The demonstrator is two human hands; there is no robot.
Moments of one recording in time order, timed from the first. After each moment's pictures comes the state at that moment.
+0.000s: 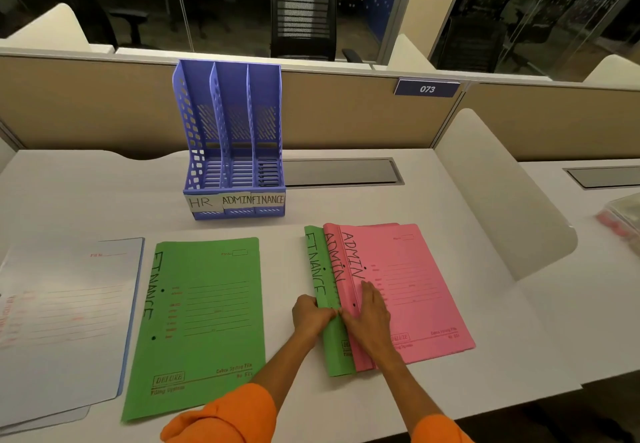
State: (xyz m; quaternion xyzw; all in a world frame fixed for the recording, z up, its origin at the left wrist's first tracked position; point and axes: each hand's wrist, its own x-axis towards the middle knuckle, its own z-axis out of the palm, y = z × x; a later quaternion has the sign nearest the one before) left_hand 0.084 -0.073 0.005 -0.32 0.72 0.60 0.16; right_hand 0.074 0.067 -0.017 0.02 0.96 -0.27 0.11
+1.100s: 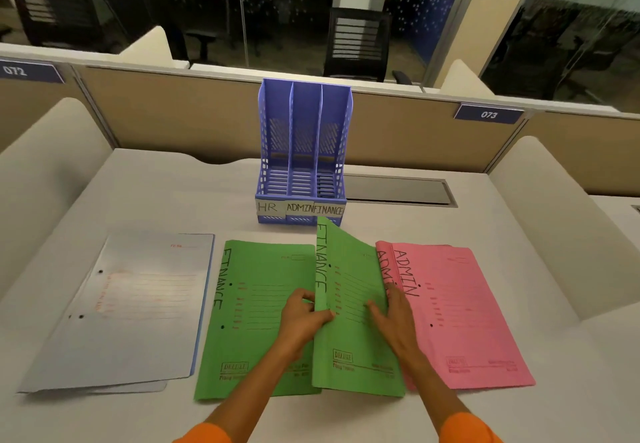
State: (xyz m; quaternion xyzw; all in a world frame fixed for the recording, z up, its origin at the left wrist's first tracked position) left_hand 0.140 -0.204 0.053 -0.30 0.64 0.70 0.09; right_hand 0.068 -0.007 0.009 -0.03 0.93 -0.36 0.07
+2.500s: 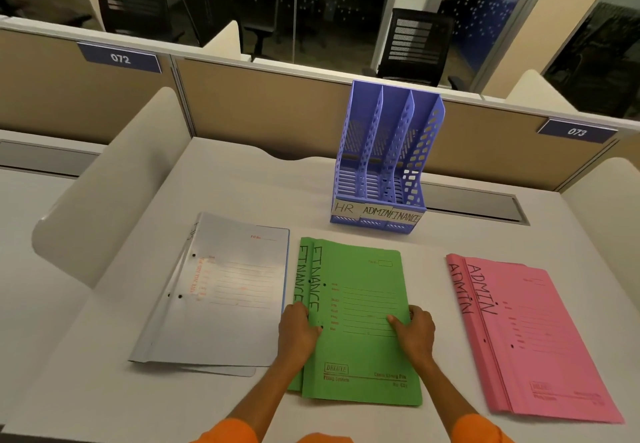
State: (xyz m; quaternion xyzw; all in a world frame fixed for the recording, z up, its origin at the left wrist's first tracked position) left_hand 0.208 -0.358 0.003 -0.32 0.83 0.45 0.07; right_hand 0.104 -0.135 -0.021 0.09 0.93 -0.32 0.12
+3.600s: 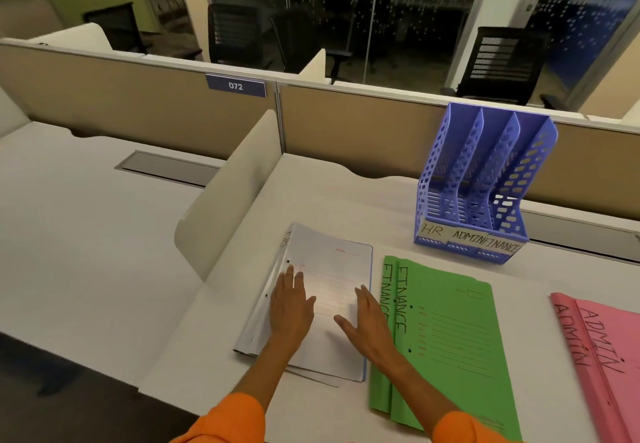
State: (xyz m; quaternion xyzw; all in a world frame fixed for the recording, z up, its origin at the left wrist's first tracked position) left_hand 0.259 -0.537 0.012 -0.34 0.92 0.20 -0.03; right_hand 0.181 -0.375 -0.015 -0.29 0.91 -0.27 0.17
